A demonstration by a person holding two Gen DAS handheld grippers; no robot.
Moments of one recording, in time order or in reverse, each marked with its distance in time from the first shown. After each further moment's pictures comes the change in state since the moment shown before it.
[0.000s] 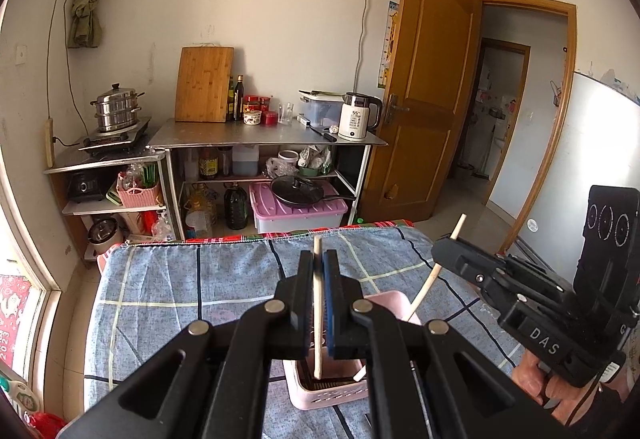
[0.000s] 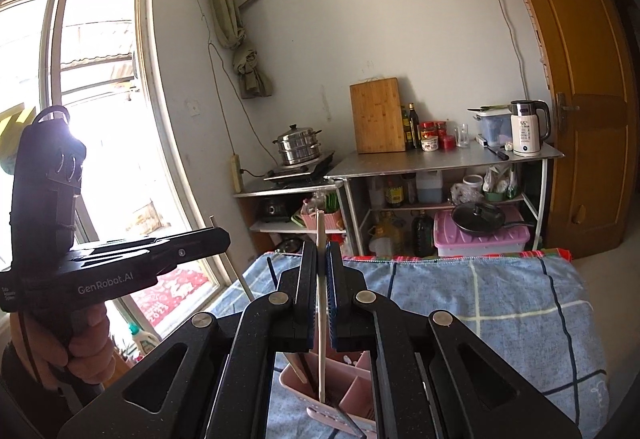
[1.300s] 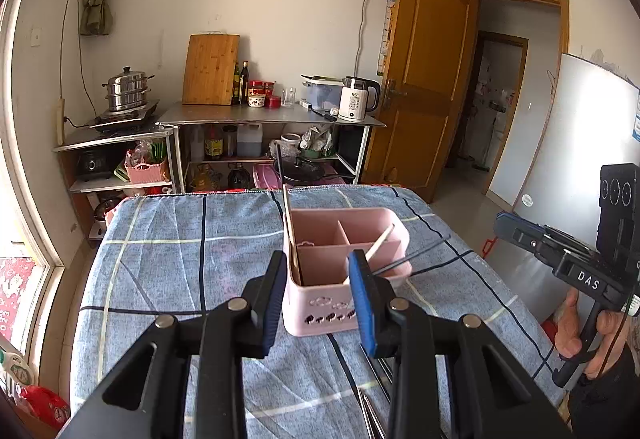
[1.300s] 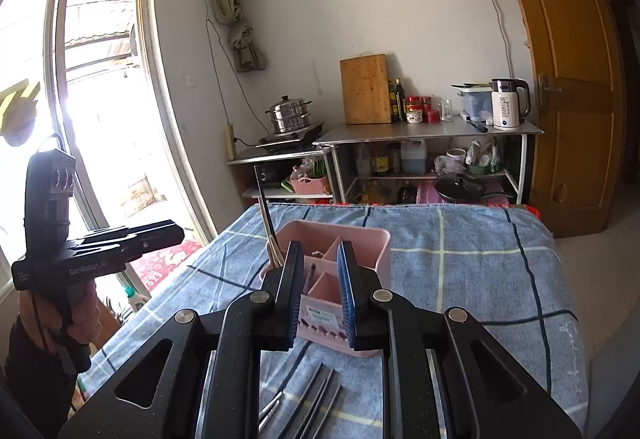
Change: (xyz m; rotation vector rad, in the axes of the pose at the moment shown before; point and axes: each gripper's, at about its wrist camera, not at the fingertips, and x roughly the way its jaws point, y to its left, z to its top) left arm -0.053 -0.007 -0.093 -0.005 0.012 0.009; right arm -0.089 -0.021 -0.065 -0.019 0.083 -0.031
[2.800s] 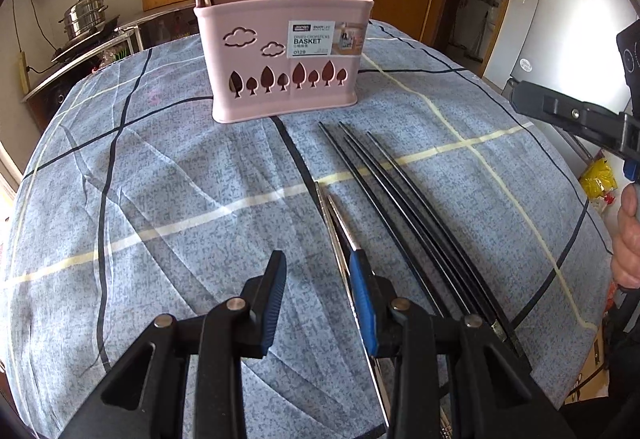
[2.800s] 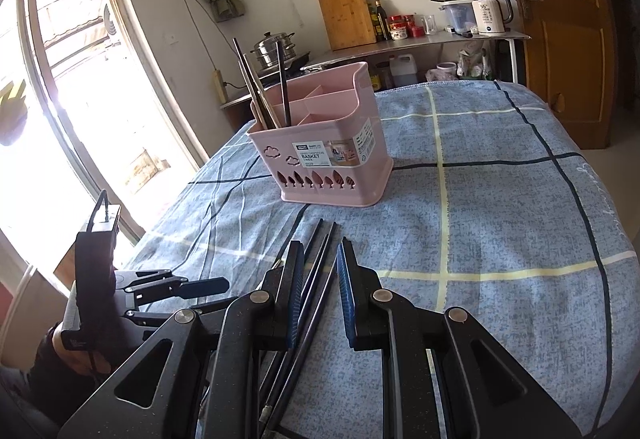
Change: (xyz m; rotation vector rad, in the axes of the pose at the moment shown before) left arm 0.070 -0.053 -0.169 0.106 0.402 -0.011; right arm -0.007 -0.016 -0.122 0.141 0.219 0.025
